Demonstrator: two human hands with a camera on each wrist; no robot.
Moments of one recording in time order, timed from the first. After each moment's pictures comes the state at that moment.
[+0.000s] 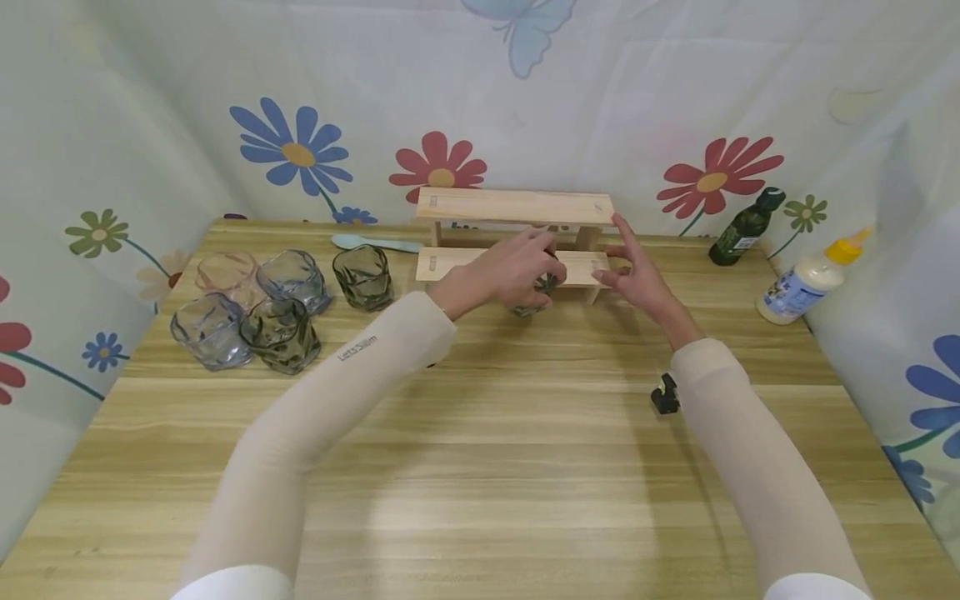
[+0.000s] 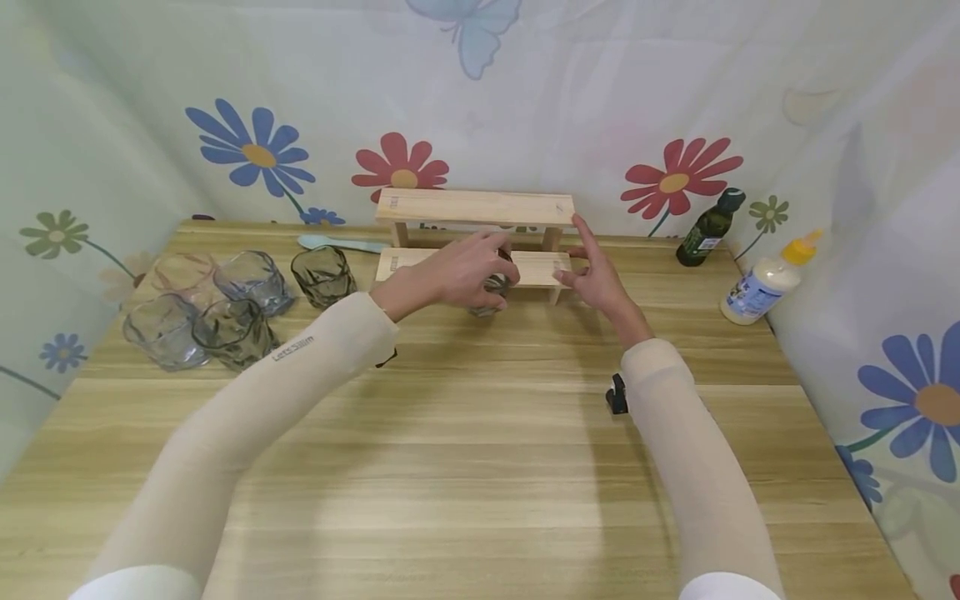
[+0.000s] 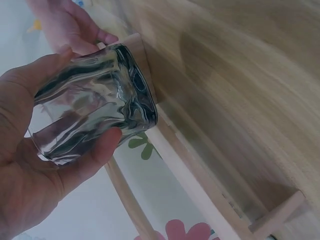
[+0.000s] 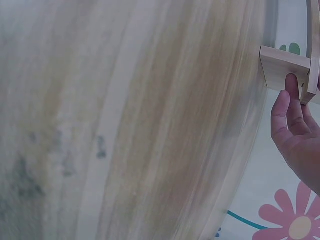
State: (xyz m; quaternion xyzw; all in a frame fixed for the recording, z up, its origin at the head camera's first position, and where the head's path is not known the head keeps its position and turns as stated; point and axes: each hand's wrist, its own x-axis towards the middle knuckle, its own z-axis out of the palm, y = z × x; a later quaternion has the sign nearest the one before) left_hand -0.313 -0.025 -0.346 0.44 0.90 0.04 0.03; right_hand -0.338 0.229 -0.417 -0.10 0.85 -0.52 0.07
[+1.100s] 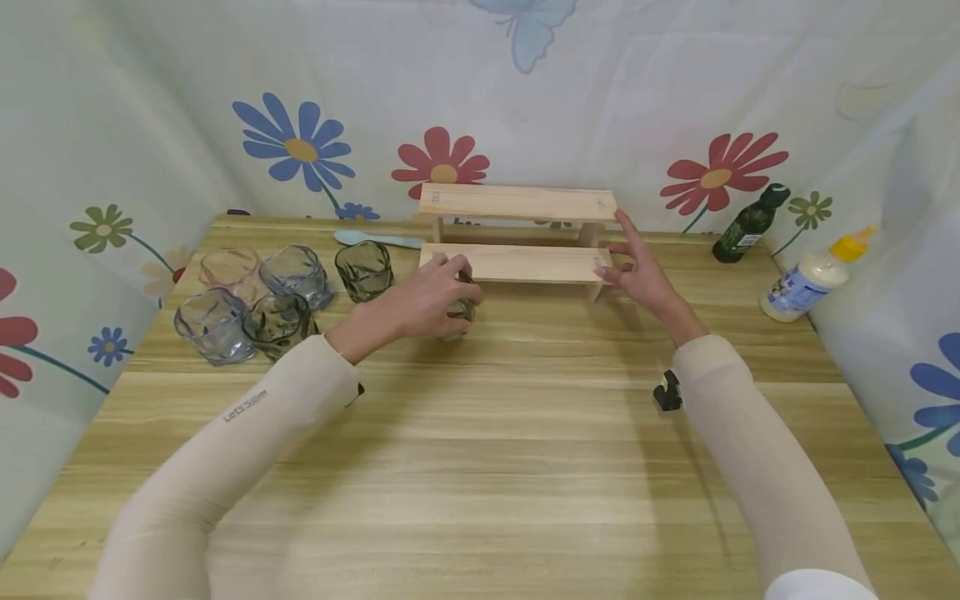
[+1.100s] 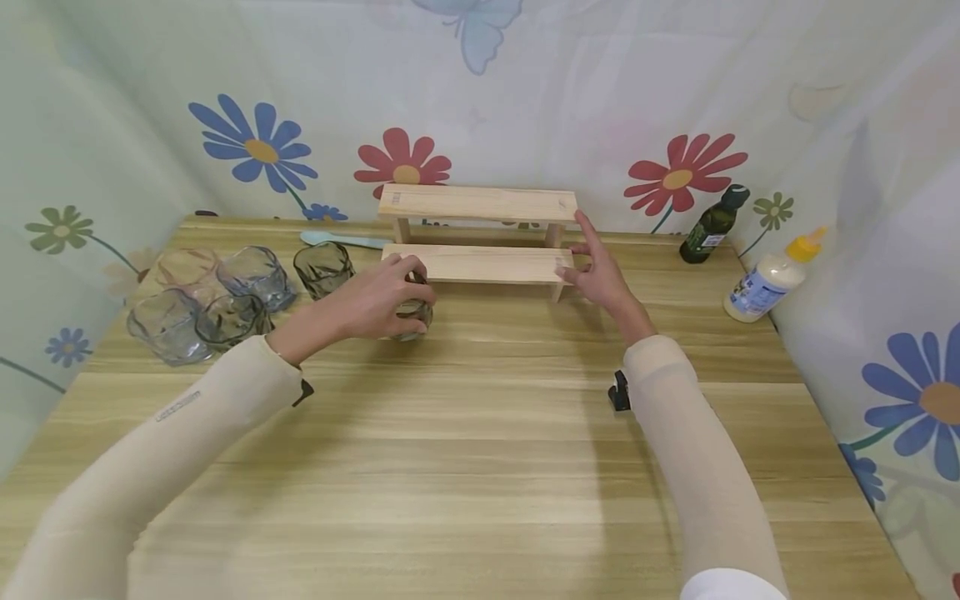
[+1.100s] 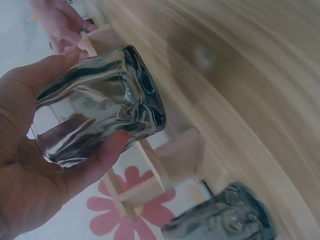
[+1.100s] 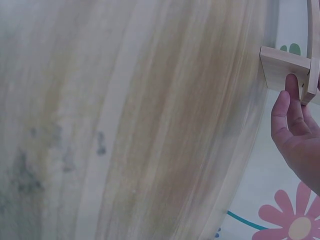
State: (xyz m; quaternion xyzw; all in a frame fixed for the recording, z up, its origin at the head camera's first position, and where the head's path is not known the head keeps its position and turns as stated) left_hand -0.263 -0.129 -0.368 0.37 0.92 0.08 0.02; right_hand -0.337 0.229 -0.416 -0.10 0.84 -0.52 0.06
